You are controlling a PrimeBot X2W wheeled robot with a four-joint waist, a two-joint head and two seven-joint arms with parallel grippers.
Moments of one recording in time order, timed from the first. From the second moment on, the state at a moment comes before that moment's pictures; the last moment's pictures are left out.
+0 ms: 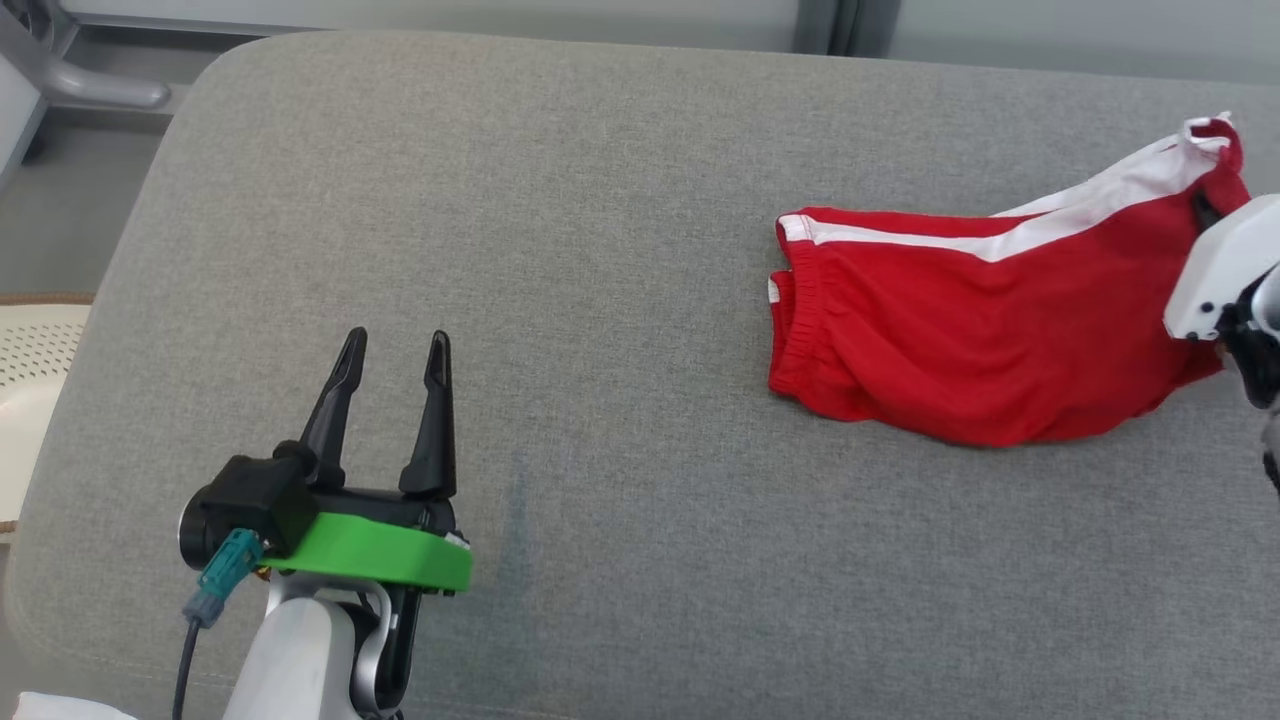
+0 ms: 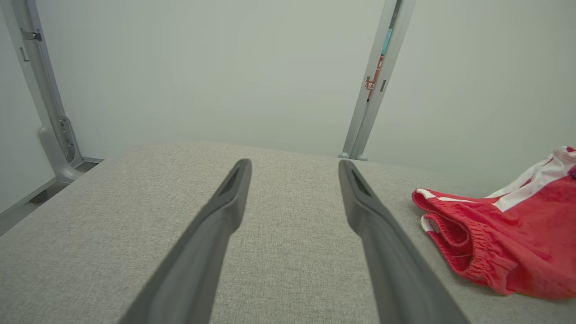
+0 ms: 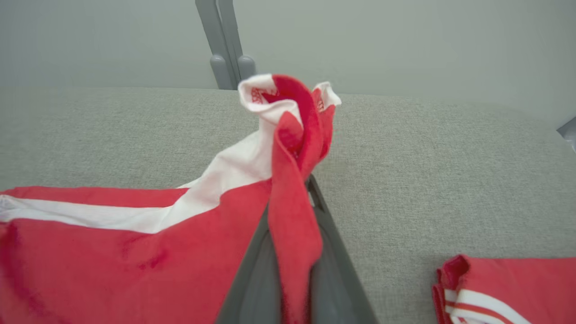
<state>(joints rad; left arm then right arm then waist) -0.21 0.05 -0.15 0.18 -0.30 -0.13 -0.26 -0.76 -0.44 0.07 0.81 0.37 0.13 0.20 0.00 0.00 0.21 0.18</state>
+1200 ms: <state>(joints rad) -0.19 0.05 -0.18 0.19 -0.31 -0.13 -0.26 -0.73 -0.17 0.24 0.54 0.50 0.13 0.24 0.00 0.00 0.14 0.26</state>
